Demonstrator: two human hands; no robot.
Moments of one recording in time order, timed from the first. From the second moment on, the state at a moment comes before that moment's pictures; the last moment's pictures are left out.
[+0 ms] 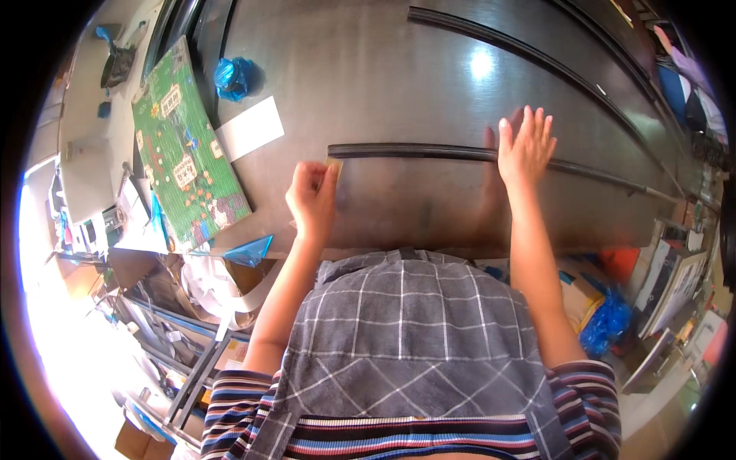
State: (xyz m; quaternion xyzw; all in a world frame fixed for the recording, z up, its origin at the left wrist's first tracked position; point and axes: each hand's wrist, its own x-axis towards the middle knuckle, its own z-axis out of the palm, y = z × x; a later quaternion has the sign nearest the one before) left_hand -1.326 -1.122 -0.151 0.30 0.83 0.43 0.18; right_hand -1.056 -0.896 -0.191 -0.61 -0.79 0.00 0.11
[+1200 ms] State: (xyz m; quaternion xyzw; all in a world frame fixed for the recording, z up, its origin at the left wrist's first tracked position) left_hand -1.281 -1.020 -0.185 0.52 0.74 0.31 0.29; right_hand -0.961 -0.791 -0.168 -0.57 -0.77 0.09 0.27
